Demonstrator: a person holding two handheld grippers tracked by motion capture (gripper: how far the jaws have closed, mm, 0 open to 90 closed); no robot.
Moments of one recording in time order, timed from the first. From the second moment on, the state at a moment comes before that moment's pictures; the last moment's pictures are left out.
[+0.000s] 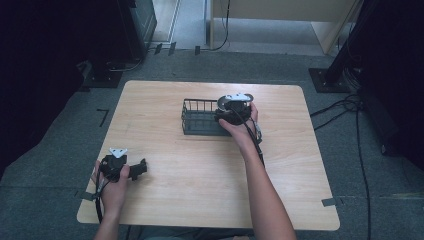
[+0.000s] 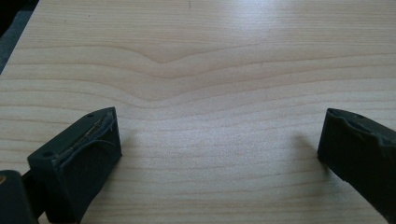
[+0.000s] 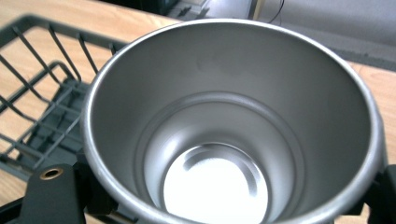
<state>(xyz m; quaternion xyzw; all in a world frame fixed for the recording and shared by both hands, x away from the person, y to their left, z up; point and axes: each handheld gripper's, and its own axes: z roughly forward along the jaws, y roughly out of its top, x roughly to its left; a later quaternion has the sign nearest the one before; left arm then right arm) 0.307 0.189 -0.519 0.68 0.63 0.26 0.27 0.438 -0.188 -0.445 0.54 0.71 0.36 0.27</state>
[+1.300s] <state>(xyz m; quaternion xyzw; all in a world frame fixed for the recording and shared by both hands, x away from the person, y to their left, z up) 0.307 0.189 -0.519 0.68 0.63 0.26 0.27 0.380 -0.212 -0.414 0.51 0.70 0.40 0.29</state>
